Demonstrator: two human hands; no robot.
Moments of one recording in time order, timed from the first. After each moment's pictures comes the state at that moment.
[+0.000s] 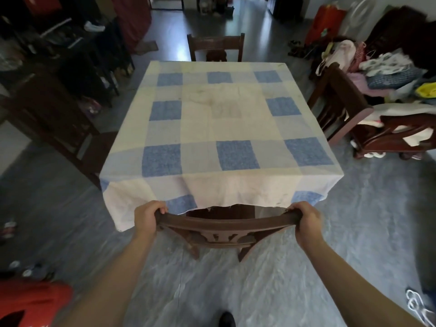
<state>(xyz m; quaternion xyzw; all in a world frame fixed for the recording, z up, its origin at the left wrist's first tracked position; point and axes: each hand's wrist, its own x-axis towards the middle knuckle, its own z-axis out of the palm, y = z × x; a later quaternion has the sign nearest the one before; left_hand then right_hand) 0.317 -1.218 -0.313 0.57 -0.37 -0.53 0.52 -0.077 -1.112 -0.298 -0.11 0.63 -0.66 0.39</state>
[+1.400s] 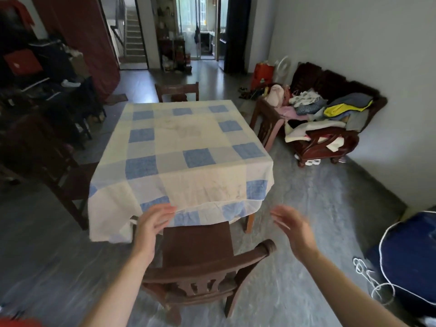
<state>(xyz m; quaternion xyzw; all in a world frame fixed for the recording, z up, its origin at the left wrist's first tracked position) 0.294 -0.956 -0.188 0.43 -0.47 -0.61 0.48 -0.054 -0.808 -0.197 -0.22 0.57 -0.68 0.40</state>
